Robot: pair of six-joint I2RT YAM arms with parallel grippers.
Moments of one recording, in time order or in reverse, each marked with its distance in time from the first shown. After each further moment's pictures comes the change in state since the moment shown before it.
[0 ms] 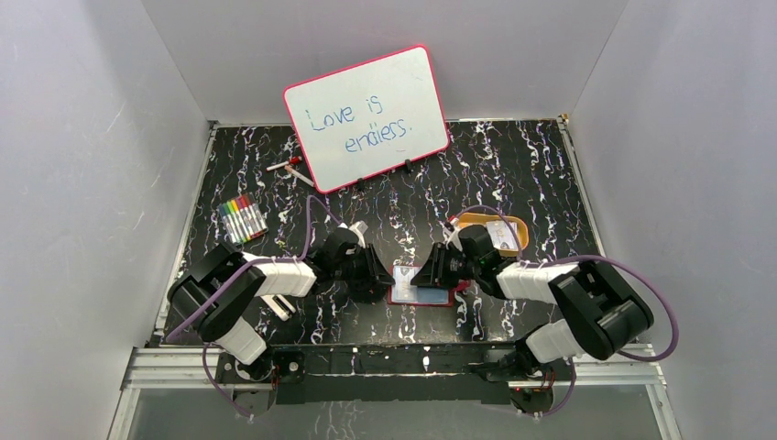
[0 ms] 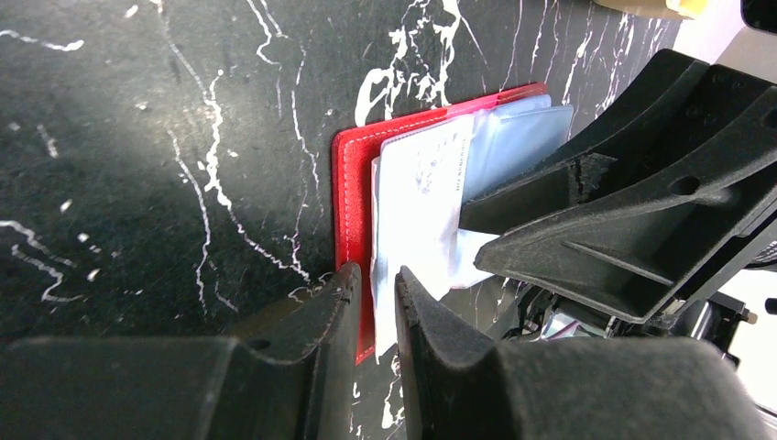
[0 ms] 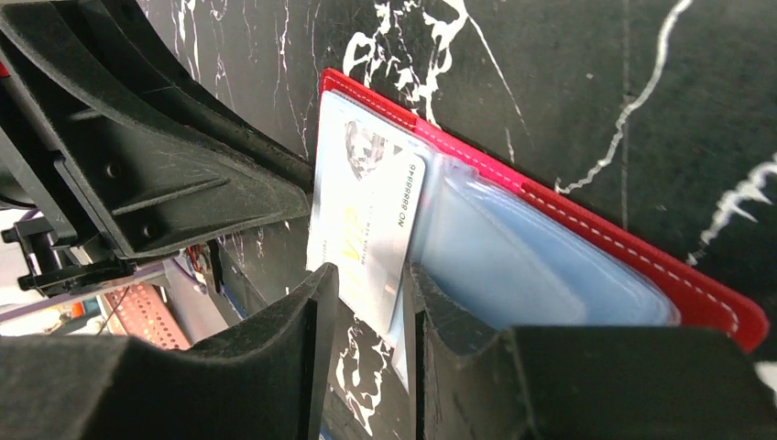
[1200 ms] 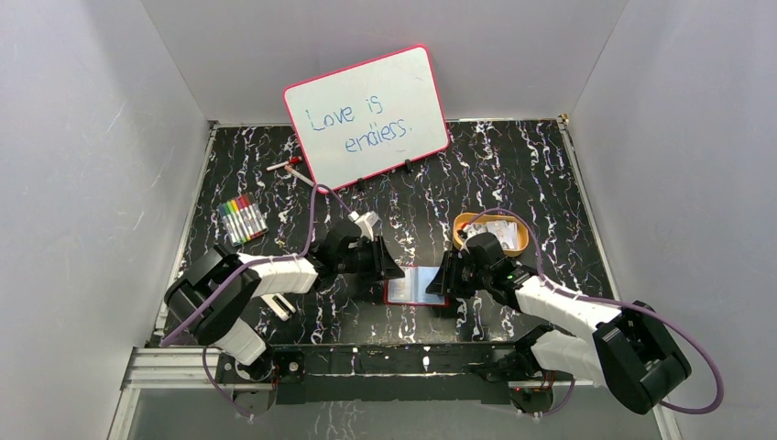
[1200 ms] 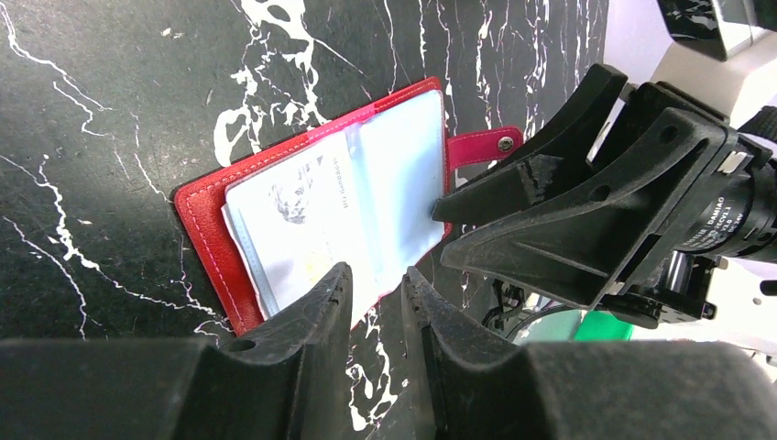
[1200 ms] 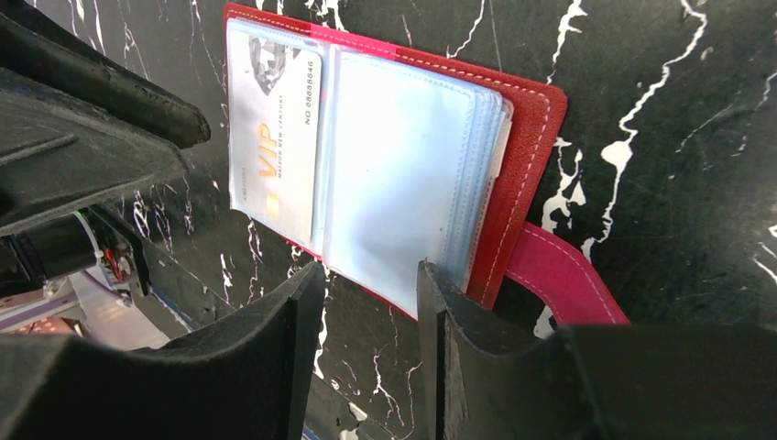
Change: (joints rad) left arm -0.013 -0.035 0.054 0.027 0.068 0.102; right arm 0.032 -0.291 -0.008 -0.389 0.185 -0.077
